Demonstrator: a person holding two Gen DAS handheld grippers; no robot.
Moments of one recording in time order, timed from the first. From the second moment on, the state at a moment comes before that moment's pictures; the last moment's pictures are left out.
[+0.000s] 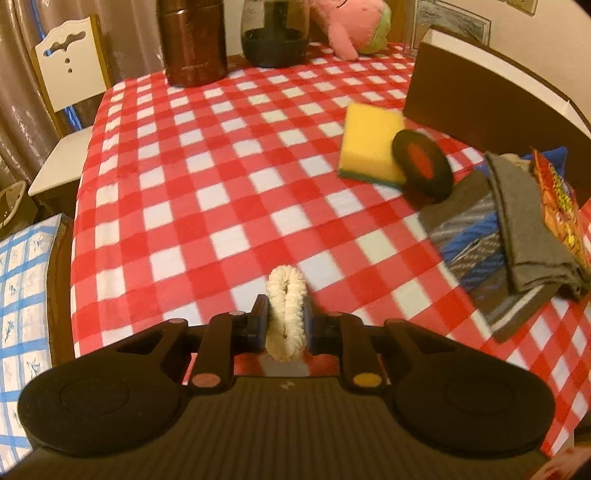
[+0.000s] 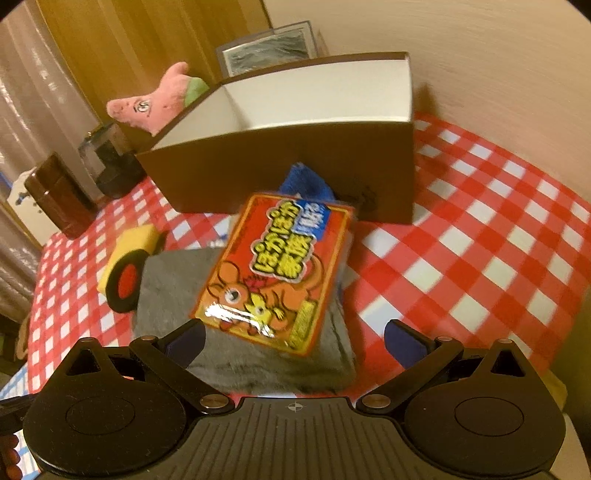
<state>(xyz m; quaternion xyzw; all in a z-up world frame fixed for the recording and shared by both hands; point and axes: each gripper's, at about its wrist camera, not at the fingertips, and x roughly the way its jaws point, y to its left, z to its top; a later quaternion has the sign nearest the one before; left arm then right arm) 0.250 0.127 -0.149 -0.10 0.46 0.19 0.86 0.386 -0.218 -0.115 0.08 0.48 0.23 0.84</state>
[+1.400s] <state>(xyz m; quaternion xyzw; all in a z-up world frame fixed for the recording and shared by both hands) 0.288 0.091 -0.114 -0.09 0.45 0.16 0.87 0.438 -0.236 -0.162 0.28 0.48 0.31 0.78</state>
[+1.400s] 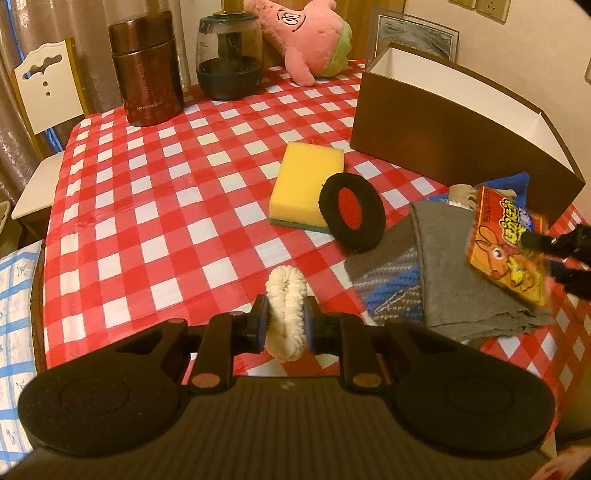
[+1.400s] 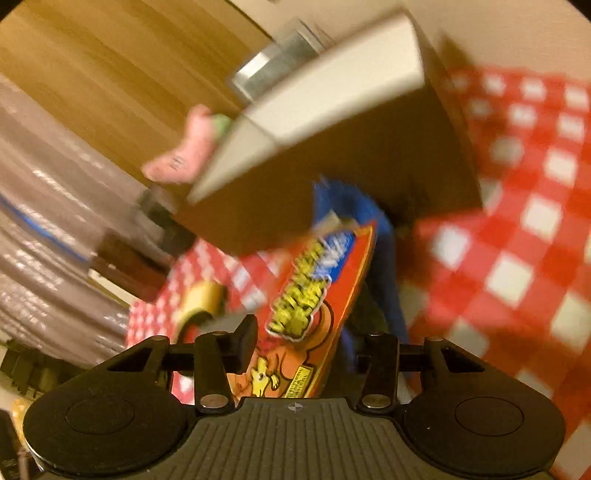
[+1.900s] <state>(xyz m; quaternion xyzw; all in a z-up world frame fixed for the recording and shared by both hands) 0.275 0.126 -0.096 -0.08 0.44 0.12 0.89 0.428 -0.222 -0.134 0.33 0.44 0.27 0.79</state>
